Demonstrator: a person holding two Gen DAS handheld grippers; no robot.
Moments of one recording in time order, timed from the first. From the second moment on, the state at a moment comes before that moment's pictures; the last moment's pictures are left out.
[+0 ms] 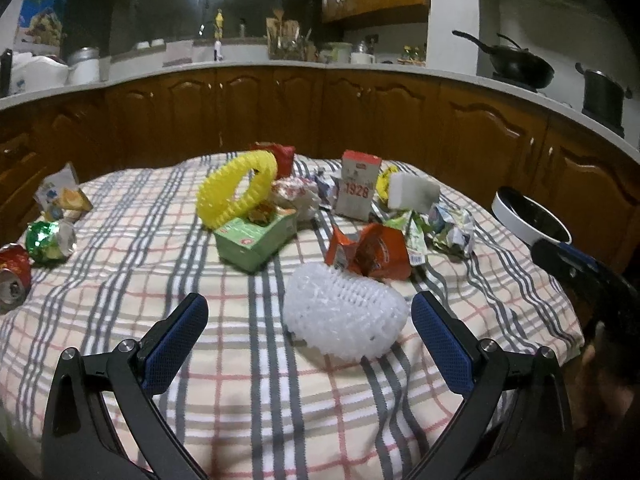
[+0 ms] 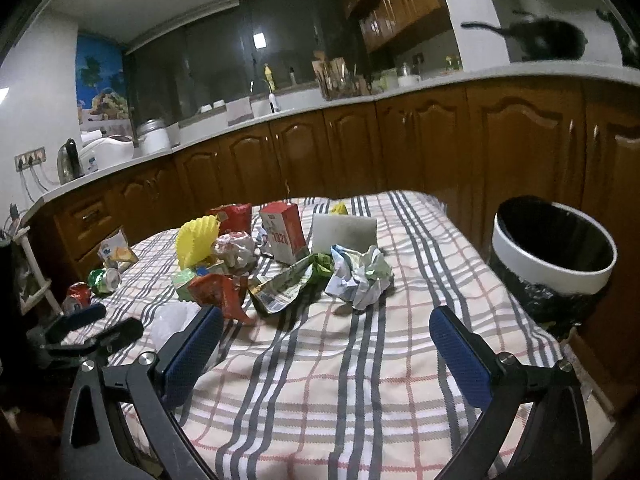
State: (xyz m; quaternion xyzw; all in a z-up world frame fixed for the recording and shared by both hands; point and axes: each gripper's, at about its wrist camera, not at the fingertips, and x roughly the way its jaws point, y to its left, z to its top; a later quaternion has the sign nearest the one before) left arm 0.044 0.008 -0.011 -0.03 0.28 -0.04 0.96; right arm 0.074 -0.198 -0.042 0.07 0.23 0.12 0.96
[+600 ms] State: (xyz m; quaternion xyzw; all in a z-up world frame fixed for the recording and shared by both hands) left arm 0.088 -0.014 -0.031 0.00 0.35 -0.08 0.93; right arm 0.169 -0.215 -0.062 0.10 0.33 0.12 0.93
